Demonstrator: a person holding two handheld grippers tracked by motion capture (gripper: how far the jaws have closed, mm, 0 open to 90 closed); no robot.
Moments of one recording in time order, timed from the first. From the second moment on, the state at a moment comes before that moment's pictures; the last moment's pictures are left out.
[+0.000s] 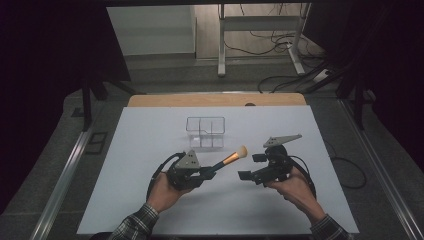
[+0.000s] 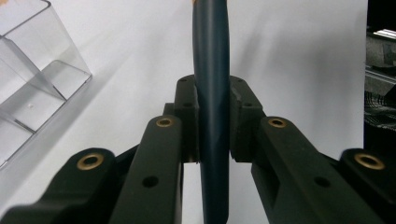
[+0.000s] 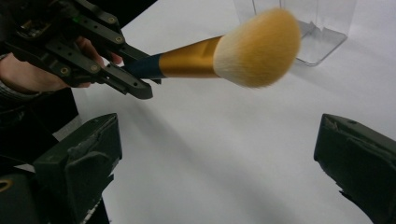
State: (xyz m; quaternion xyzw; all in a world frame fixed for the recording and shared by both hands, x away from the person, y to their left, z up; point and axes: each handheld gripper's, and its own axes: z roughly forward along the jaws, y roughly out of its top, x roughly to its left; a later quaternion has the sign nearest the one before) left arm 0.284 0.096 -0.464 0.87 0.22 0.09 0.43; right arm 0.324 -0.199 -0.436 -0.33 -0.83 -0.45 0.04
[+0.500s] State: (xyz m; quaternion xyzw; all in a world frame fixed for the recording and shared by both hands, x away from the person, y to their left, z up) left arm 0.281 0.095 -0.461 0.86 0.22 0.09 0.45; right arm 0.323 -0.191 -0.431 -0.33 -0.82 -0.46 0.05
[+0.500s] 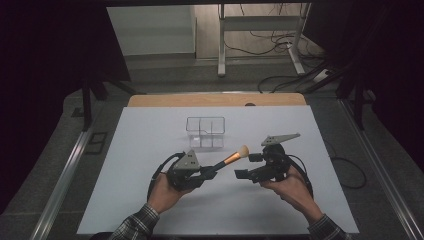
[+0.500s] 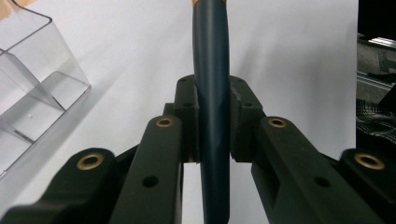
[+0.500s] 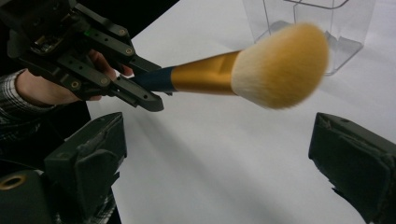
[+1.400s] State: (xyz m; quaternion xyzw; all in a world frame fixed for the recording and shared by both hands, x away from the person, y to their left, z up) left arm 0.275 0.090 -0.457 0.86 0.18 0.10 0.48; right arm 0.328 -0.184 -0.432 -0.34 -0.78 -0.50 0.12
